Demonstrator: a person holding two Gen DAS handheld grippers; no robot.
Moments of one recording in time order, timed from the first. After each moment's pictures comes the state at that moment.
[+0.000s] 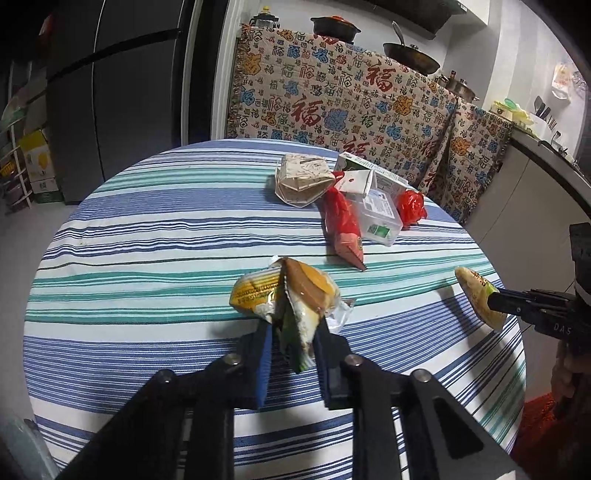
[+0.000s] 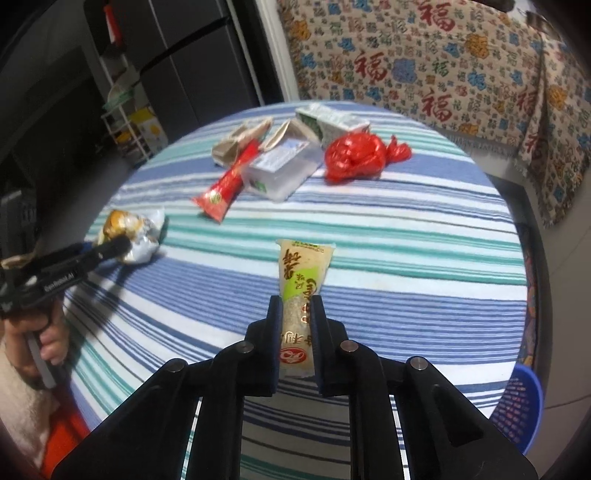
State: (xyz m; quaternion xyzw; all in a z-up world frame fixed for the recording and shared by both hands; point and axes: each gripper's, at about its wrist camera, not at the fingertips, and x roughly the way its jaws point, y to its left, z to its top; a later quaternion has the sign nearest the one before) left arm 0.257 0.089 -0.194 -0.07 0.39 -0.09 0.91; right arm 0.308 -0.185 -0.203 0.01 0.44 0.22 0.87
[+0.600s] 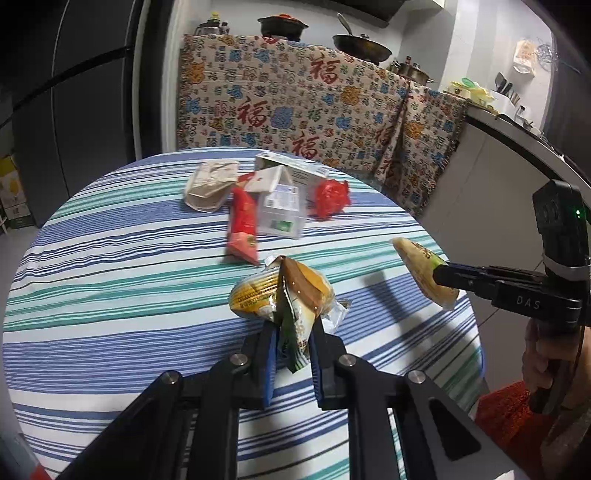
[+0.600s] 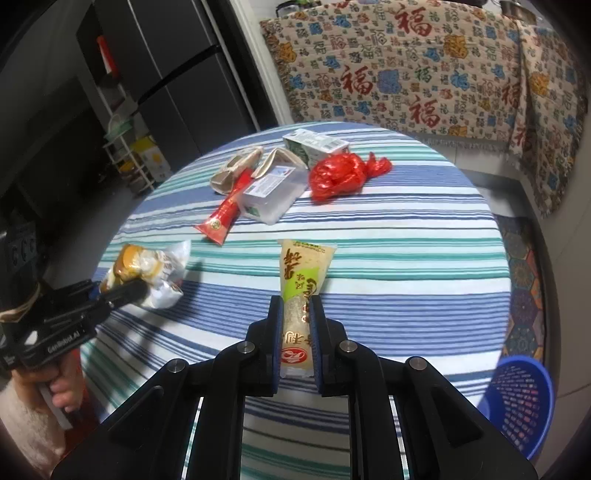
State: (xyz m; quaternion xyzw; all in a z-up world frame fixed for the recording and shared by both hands) left arm 0.241 0.003 -0.172 -0.04 0.39 -0.16 0.91; right arm 0.296 -0.214 -0.187 0.06 0.41 0.22 0.88
